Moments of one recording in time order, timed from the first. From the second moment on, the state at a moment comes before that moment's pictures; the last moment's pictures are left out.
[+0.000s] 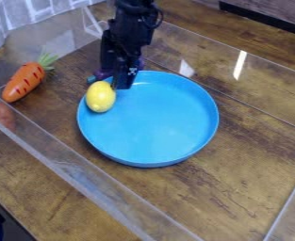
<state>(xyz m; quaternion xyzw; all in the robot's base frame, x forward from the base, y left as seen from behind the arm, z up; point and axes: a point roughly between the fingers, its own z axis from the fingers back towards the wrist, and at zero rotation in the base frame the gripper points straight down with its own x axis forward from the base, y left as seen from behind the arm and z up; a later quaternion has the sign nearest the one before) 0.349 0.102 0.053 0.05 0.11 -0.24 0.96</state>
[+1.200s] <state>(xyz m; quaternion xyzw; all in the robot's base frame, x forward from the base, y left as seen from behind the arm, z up) 0.348 0.122 0.024 0.05 0.12 -0.23 0.96</state>
